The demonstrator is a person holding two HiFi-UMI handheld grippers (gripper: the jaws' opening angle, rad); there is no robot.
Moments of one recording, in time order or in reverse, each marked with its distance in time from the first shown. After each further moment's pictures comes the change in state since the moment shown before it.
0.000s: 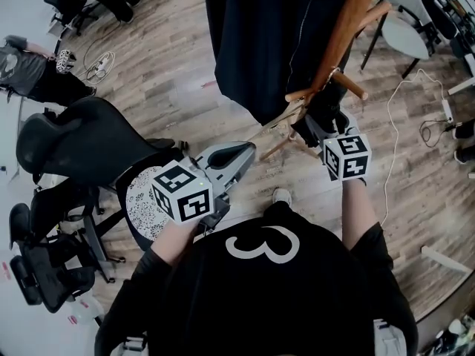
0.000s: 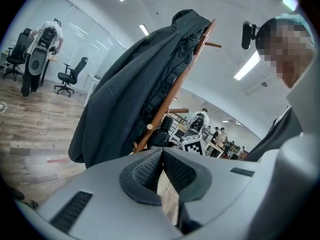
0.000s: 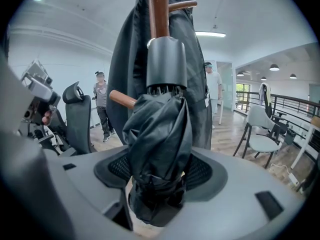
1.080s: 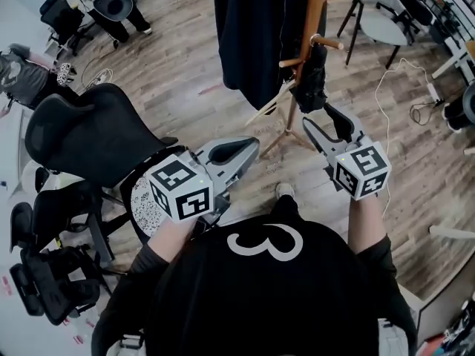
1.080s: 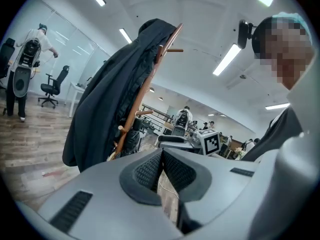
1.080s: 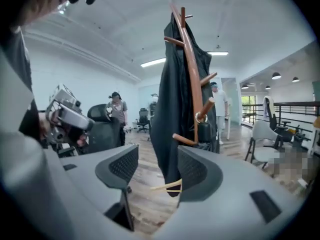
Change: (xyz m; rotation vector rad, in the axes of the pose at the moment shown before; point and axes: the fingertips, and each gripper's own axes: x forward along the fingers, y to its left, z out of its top) left arm -0.080 -0.094 -0.022 0.149 -0.009 -0.124; right arm -0.156 0.121 0.049 -0.035 -0.205 0.070
